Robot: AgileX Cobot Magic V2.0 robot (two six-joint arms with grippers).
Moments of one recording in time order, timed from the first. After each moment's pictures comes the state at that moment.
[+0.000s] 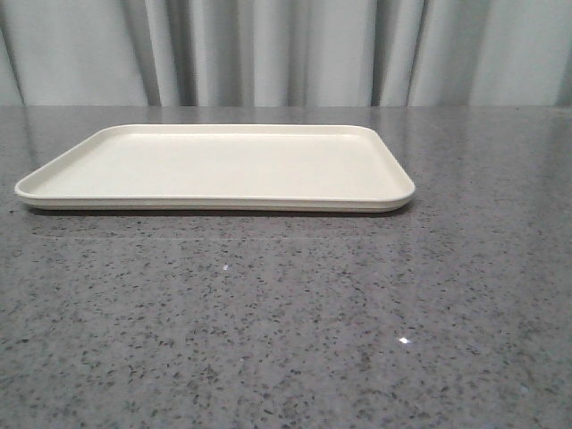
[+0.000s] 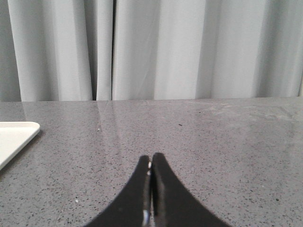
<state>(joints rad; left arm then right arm) 0.08 0.00 0.00 0.23 -0.08 -0.34 -0.03 -0.01 0.03 0.98 -0.05 -0.91</state>
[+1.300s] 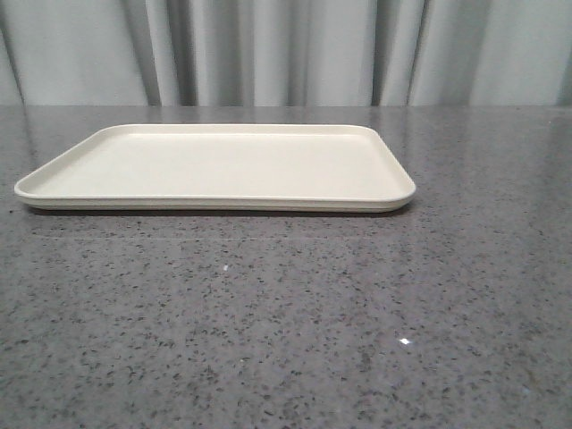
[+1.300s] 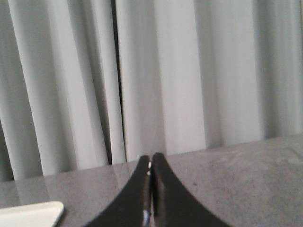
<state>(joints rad) 0.08 0.00 -0.06 -0.03 -0.19 -0.42 -0.03 -0.01 -0.14 1.13 -0.07 -0.91</state>
